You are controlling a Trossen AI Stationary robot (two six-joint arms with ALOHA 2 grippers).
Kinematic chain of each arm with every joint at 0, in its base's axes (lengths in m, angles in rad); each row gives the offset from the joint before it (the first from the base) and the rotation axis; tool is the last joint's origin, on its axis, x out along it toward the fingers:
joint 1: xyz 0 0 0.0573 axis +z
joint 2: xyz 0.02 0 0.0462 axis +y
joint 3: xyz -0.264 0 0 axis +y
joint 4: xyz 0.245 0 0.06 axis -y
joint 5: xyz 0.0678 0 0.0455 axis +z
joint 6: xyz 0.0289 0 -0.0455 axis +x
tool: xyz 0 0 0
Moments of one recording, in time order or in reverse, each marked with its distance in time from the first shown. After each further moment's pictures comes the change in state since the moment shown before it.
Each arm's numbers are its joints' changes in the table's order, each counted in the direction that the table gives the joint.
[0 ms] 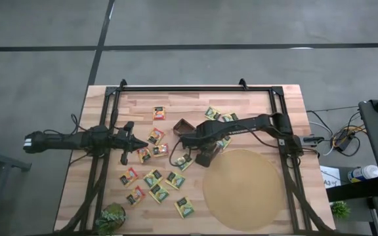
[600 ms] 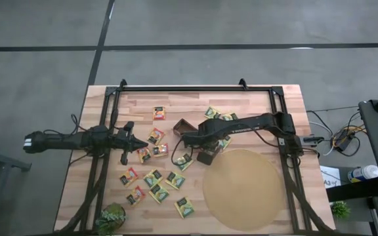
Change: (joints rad) left arm 0.000 0.000 0.000 0.000 0.000 0.000; right arm 0.000 -0.032 0.000 -0.036 -0.041 0.001
